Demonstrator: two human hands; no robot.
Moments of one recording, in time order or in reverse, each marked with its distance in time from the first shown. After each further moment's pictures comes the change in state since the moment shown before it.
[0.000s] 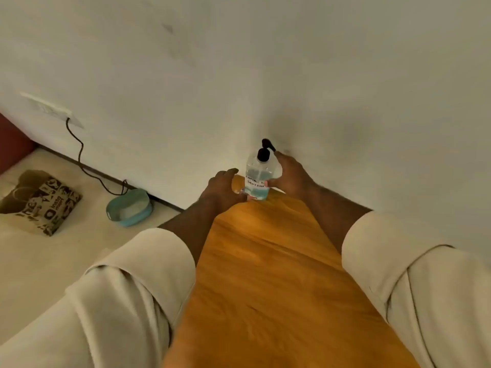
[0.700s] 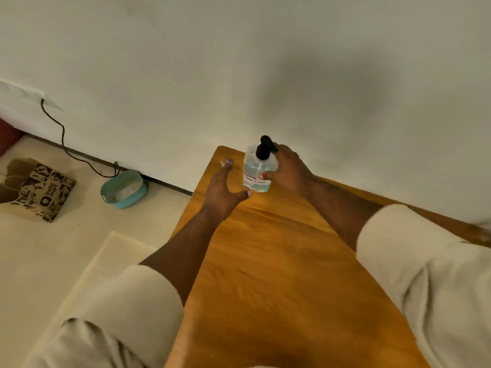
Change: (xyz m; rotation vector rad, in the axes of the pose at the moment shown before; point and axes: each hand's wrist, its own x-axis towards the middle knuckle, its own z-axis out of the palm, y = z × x) left_hand -0.060 0.012 0.077 -0.329 0.126 -0.035; right_hand -0.059 0.048 0.009 0.019 0.043 -0.044
